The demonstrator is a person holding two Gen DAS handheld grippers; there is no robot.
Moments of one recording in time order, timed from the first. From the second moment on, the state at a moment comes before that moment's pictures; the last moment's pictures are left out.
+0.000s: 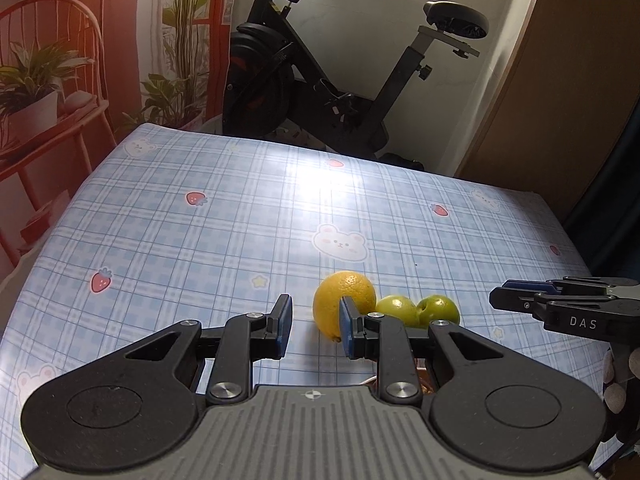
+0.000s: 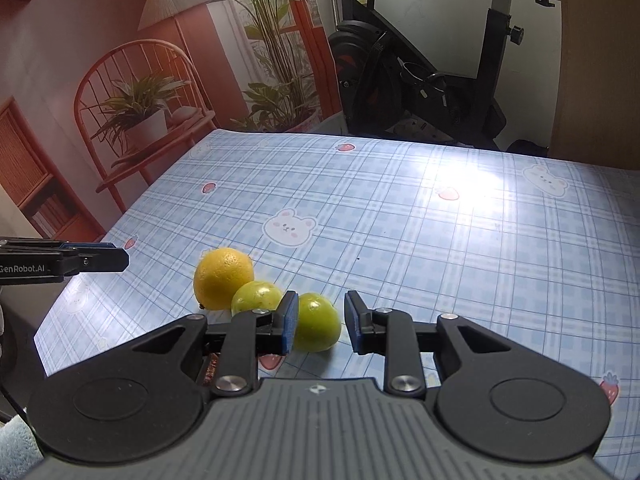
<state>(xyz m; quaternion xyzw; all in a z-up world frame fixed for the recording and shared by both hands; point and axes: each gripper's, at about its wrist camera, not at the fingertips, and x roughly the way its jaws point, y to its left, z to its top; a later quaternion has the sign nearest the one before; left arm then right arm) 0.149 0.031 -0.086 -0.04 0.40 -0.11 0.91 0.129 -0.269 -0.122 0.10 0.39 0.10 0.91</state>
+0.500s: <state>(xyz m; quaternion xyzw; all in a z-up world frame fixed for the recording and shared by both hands) 0.095 0.015 -0.053 0.02 0.34 -0.16 0.93 0.064 -0.240 -0.094 0.03 0.32 0.12 0.94</state>
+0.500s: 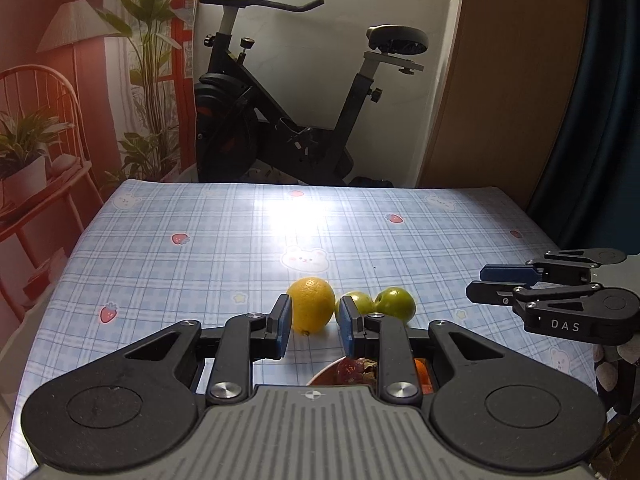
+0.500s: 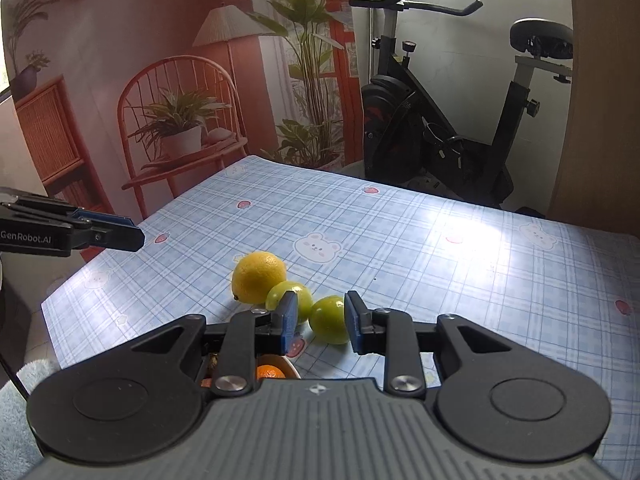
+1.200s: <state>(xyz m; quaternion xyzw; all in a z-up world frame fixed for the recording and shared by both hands) 0.186 0.003 -0.096 -0.02 0.39 -0.19 0.90 0.135 -0.271 -0.153 0.06 0.37 0.16 0.91</state>
